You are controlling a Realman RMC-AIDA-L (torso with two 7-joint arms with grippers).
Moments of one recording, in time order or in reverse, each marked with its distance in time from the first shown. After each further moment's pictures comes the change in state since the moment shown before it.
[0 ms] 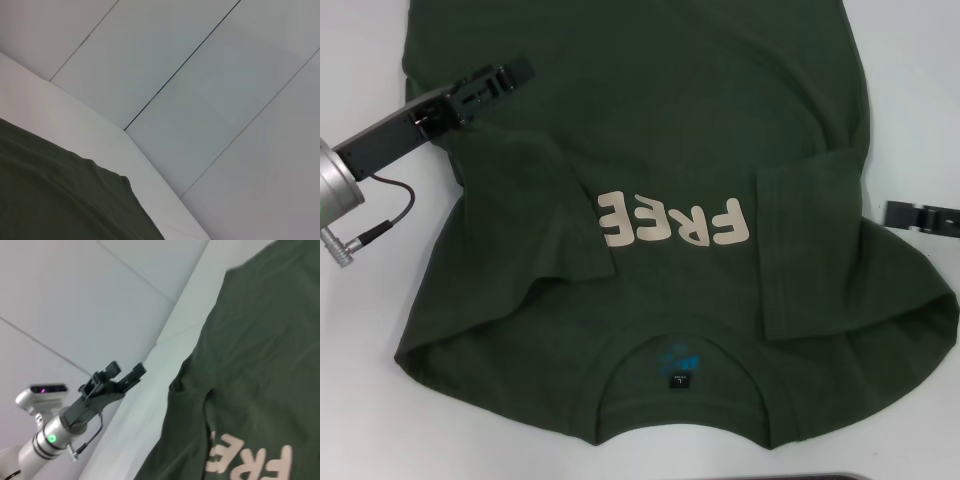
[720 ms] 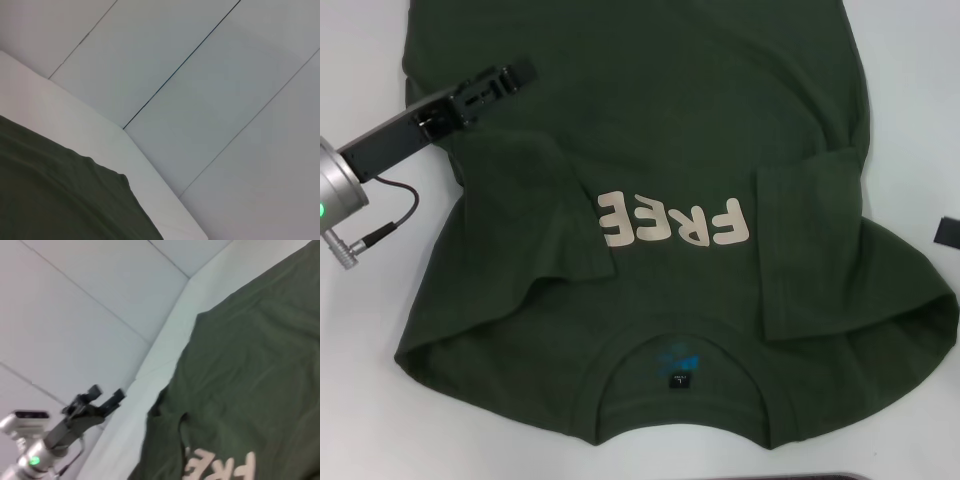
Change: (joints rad) left arm -0.001 -0.003 0.000 -0.008 0.000 -0.001 0.000; right arm -0.108 -0.001 0.121 0.010 -0.007 -0.037 -0.101
